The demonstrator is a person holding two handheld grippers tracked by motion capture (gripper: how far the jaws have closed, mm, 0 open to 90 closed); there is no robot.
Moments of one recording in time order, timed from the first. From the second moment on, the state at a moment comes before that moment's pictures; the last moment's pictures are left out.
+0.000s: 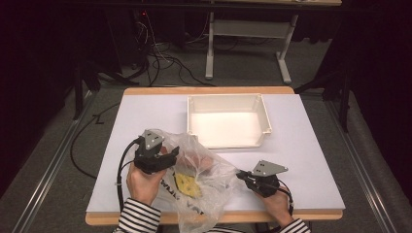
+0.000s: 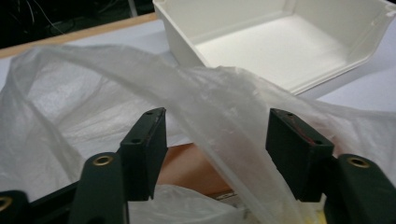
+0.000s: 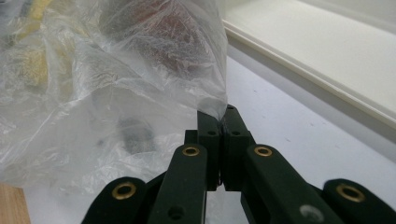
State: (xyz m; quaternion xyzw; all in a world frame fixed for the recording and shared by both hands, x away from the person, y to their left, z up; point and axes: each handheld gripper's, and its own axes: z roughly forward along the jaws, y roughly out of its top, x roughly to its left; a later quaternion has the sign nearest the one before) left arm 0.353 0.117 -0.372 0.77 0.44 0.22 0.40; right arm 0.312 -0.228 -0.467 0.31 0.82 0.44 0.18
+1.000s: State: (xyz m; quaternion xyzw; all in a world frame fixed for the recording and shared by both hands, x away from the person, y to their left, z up) left arm 0.331 0.134 -0.423 0.80 0.42 0.14 0.40; right arm 0.304 -0.277 -0.469 0.36 0.79 0.44 0.21
